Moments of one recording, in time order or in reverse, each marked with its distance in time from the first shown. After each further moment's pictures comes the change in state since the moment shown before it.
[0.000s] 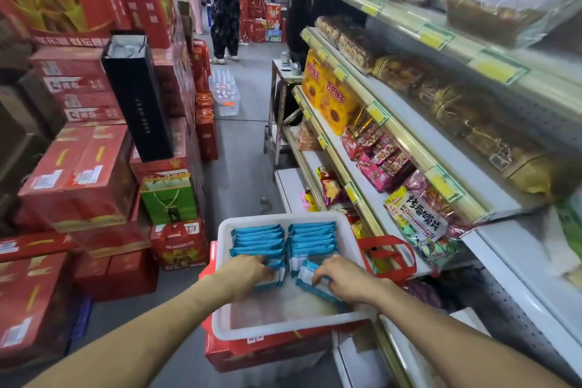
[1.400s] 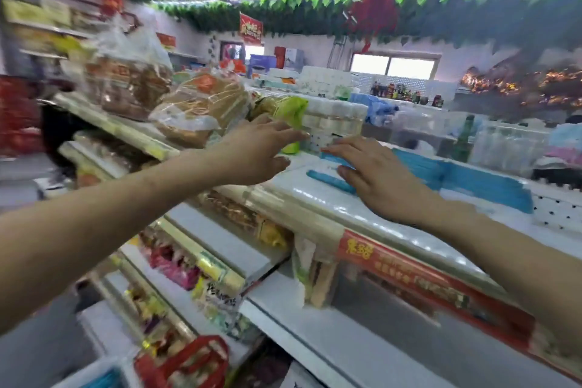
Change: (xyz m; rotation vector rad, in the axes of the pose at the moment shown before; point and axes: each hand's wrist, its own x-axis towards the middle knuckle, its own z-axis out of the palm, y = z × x) left_hand 0.080 0.364 -0.470 0.203 0.876 0.691; right_hand -0.446 0.137 -0.295 -0.458 1.052 0.404
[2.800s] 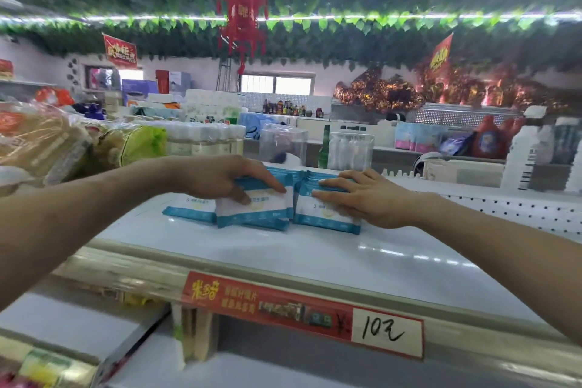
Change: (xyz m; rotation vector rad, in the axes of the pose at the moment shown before) left_hand 0.139 0.123 0.007 -0.610 -0.460 0.431; right_hand -0.161 0.173 -0.103 -0.486 -0.538 0.135
